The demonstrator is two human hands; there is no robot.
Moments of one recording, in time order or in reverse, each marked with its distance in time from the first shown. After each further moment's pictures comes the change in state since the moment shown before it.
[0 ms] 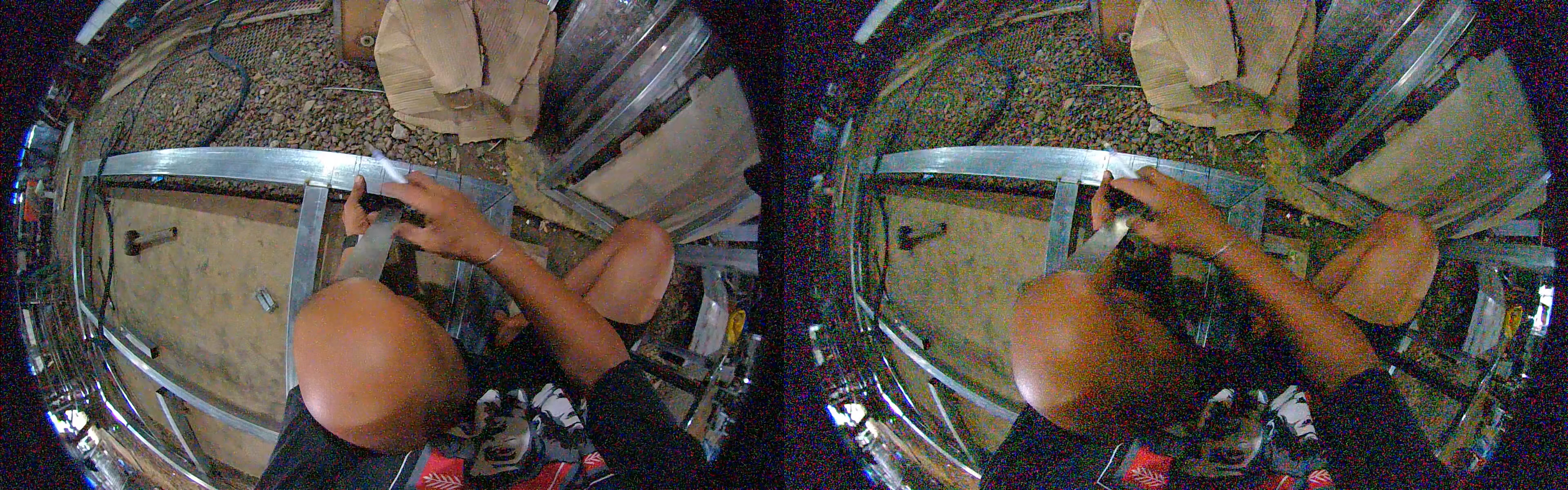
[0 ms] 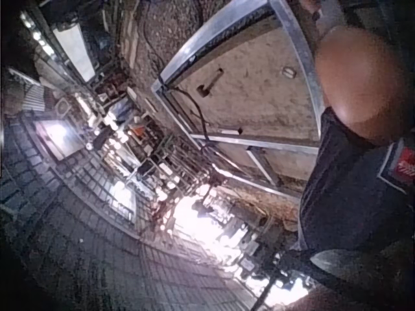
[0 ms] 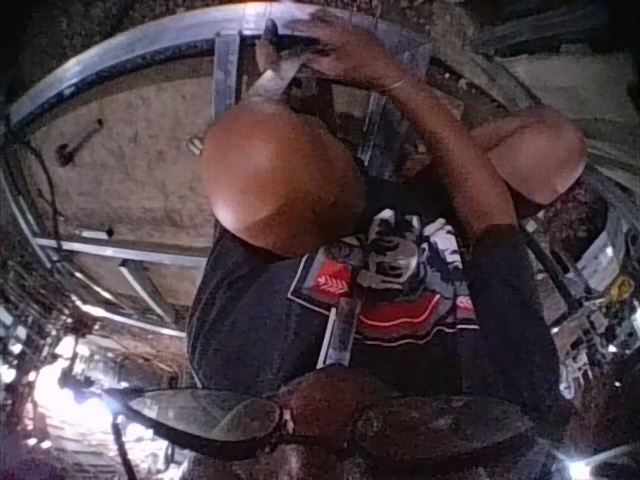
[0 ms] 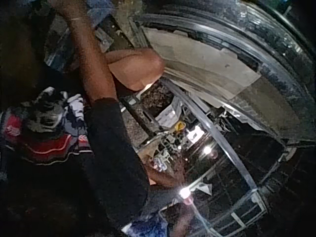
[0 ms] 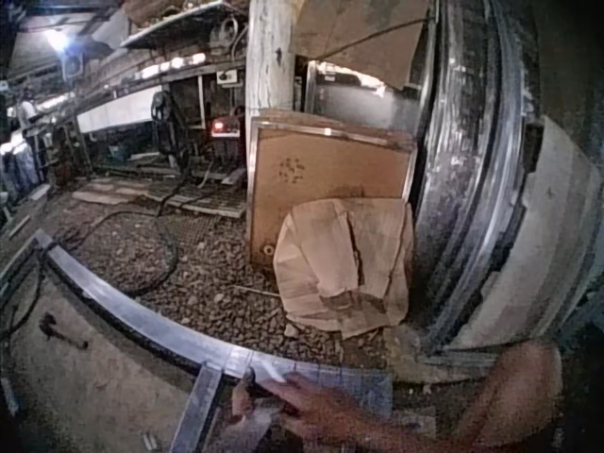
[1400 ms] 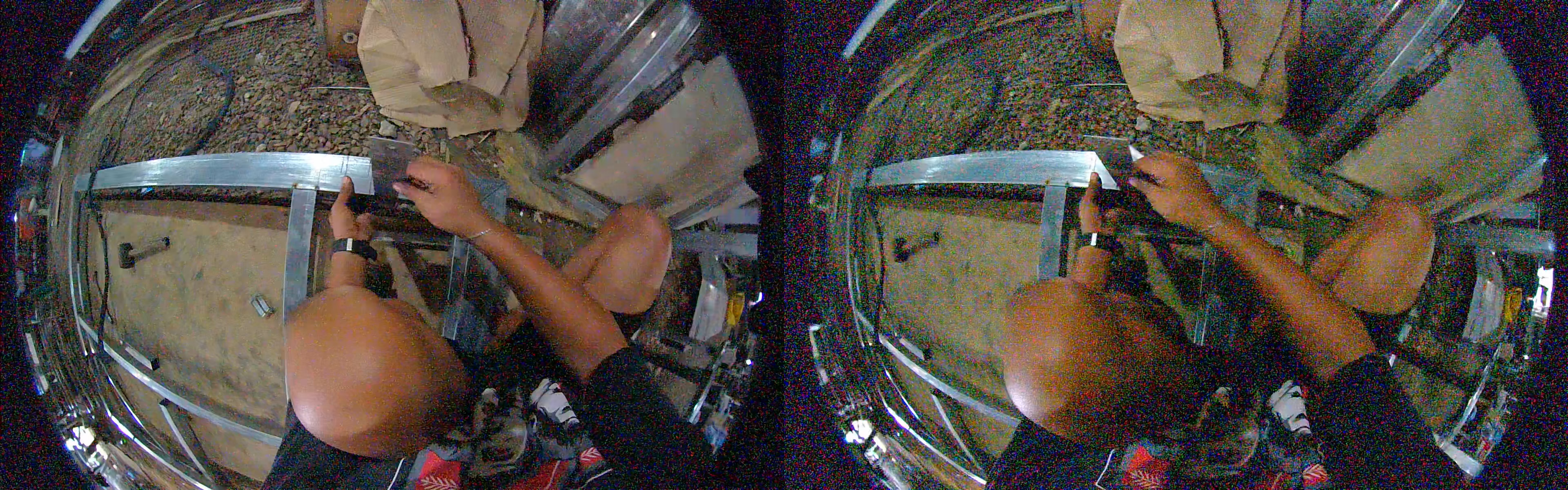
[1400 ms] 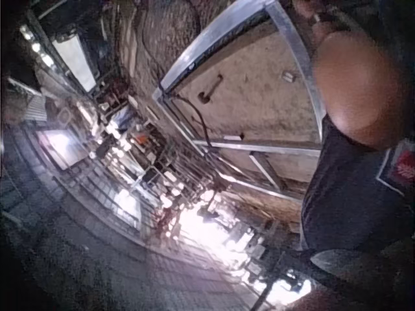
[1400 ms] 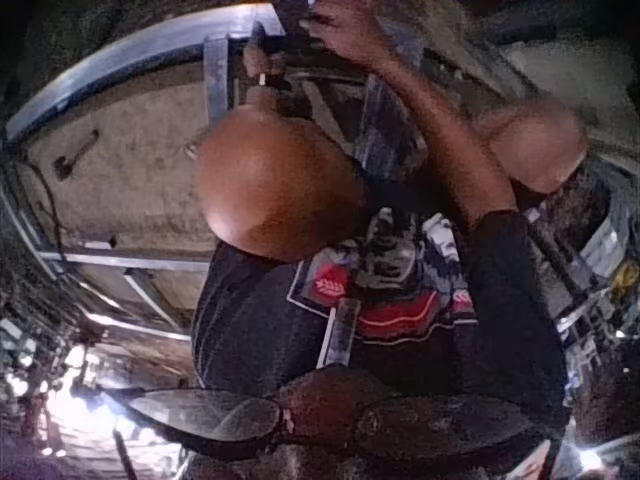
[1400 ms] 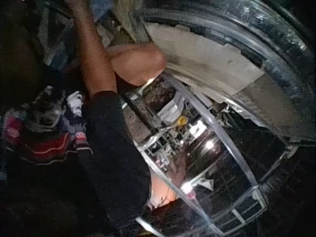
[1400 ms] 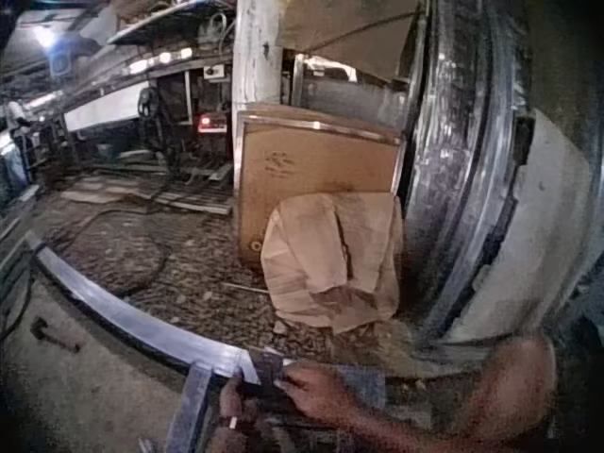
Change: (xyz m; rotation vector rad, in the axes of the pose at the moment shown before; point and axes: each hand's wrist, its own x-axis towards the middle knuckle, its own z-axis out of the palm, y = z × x) left_hand -0.011 0.010 0.014 0.145 0.257 0.045; right_hand 0.016 0.039 0.008 0.129 0.193 0.155
